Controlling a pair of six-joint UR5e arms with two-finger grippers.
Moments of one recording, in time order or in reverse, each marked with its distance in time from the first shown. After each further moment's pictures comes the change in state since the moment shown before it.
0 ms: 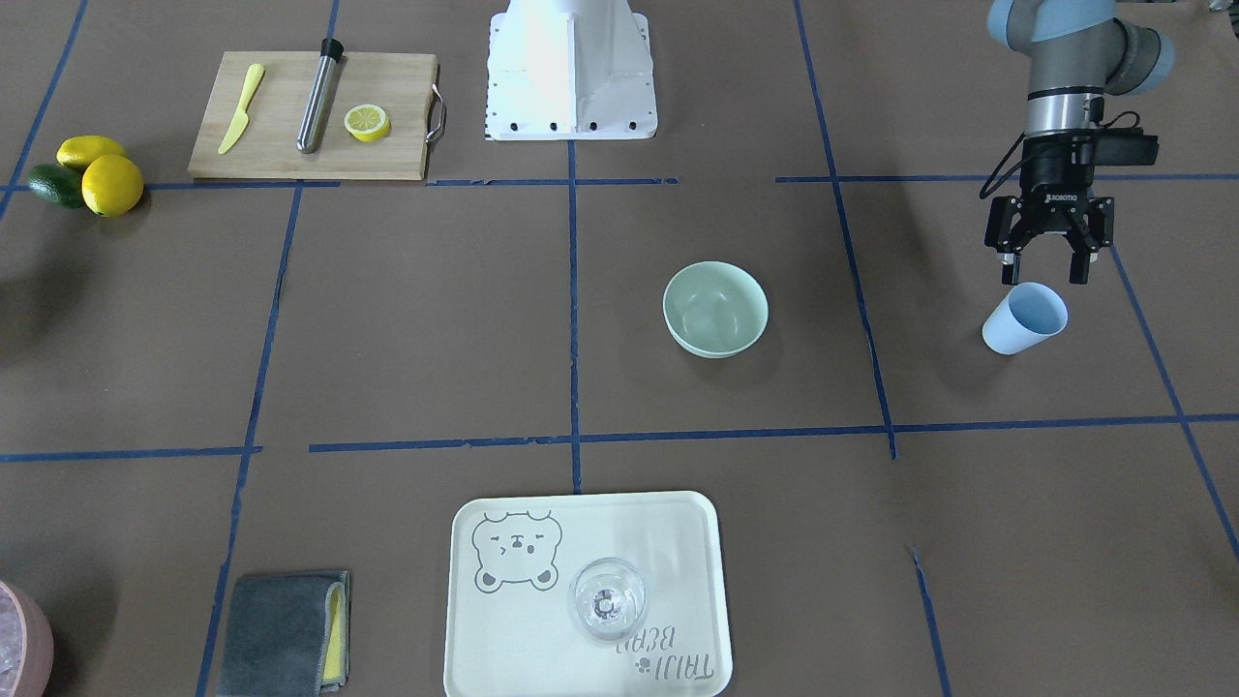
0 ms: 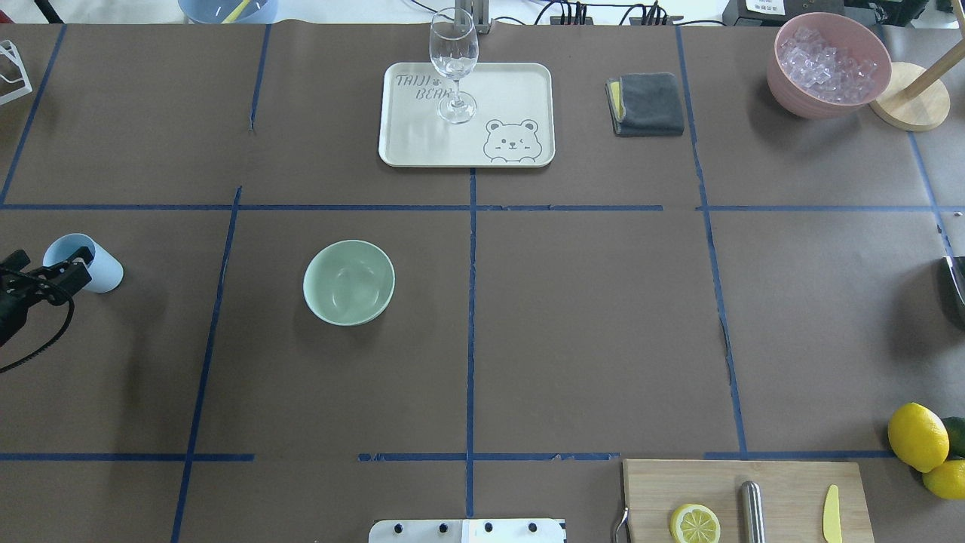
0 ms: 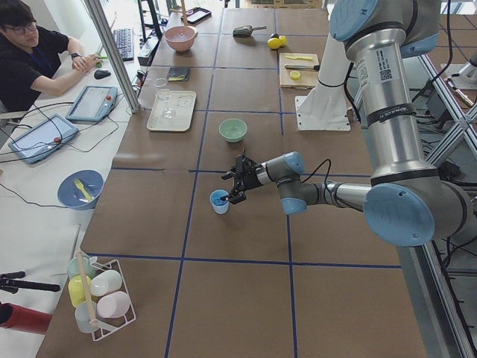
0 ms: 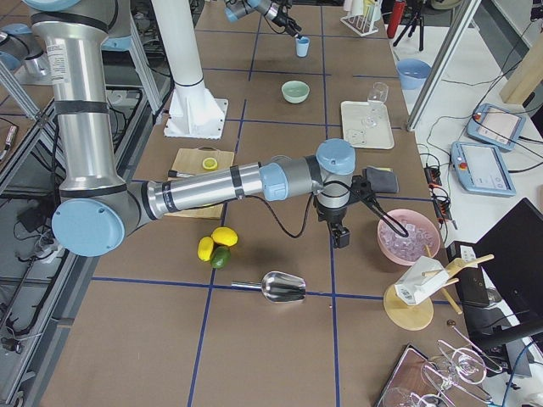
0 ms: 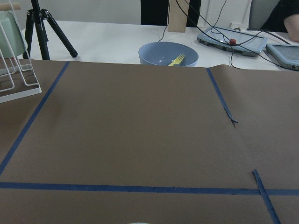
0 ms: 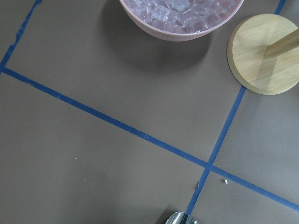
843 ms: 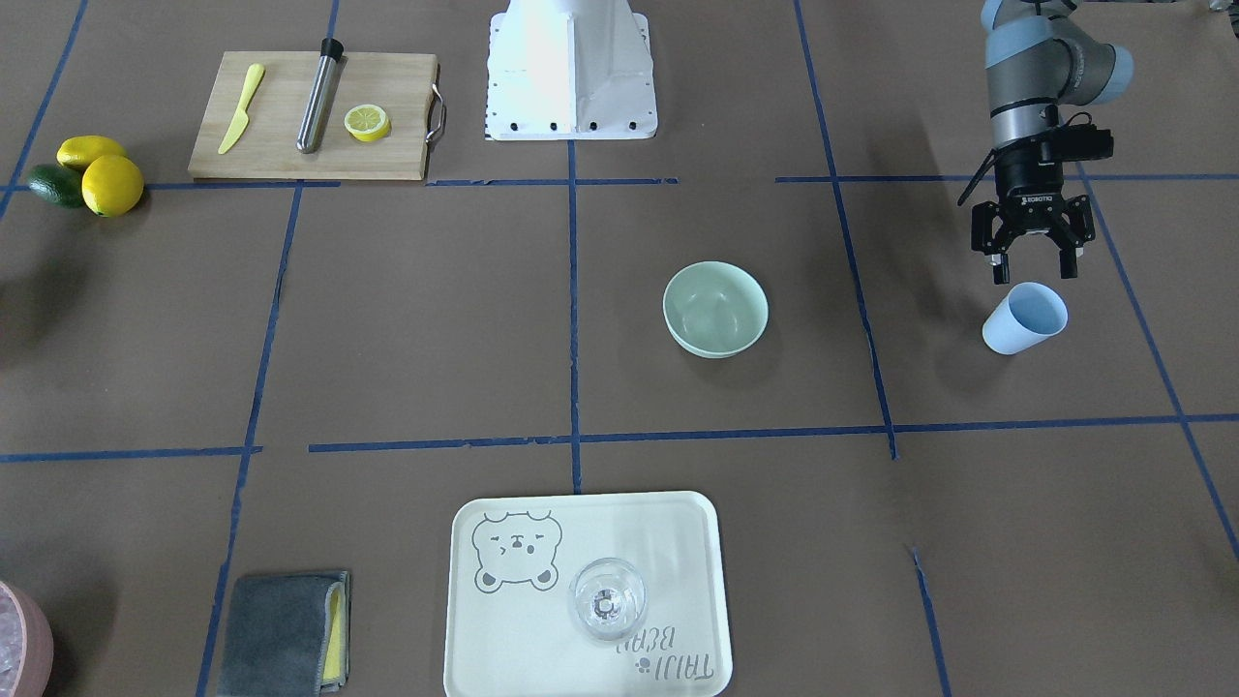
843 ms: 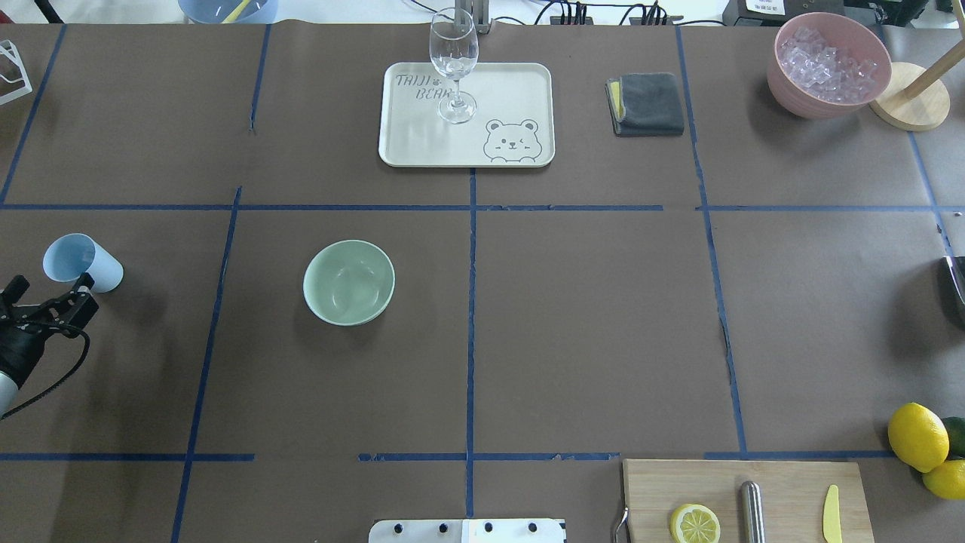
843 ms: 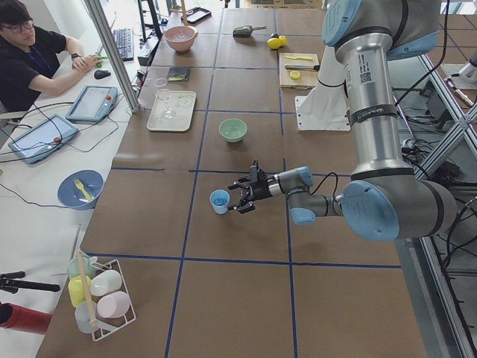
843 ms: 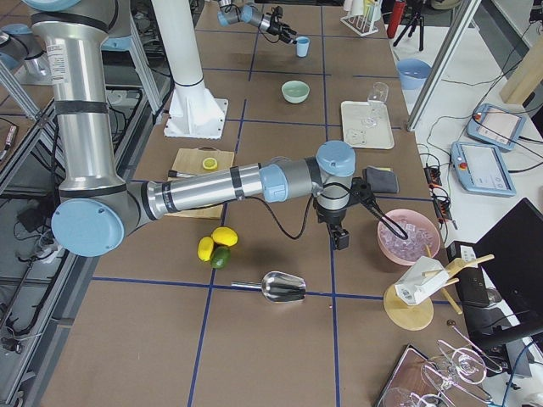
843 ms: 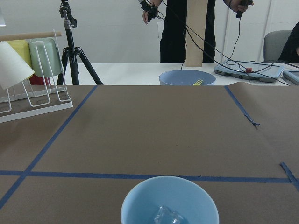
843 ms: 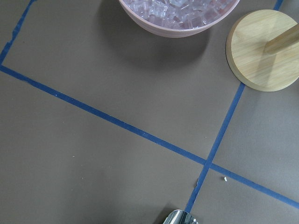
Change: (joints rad) left arm 0.158 -0.025 0.120 0.000 0.268 -0.073; right arm 0.000 -0.002 -0.006 0.000 -0.001 0.000
